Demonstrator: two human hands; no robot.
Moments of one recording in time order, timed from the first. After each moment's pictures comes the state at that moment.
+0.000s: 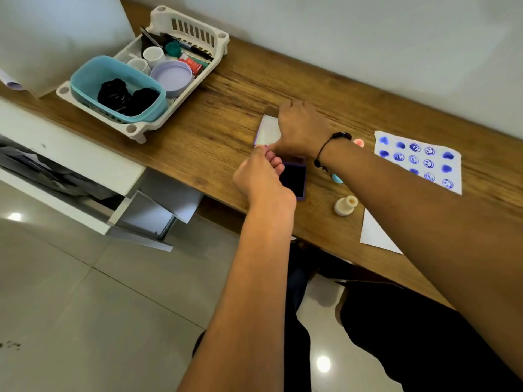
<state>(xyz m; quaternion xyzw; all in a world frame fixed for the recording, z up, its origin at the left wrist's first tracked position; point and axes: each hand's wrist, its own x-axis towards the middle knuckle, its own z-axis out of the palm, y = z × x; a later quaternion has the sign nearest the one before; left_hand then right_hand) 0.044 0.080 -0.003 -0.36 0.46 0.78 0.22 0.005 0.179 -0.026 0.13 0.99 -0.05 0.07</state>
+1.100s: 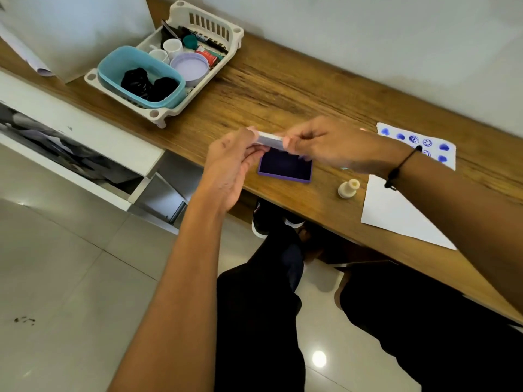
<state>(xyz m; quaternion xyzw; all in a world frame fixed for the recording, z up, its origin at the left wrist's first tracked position) 0.028 -0.003 -0.003 -0.03 0.52 0.79 0.32 0.086 0.155 0.041 0.06 0.86 -0.46 0.21</state>
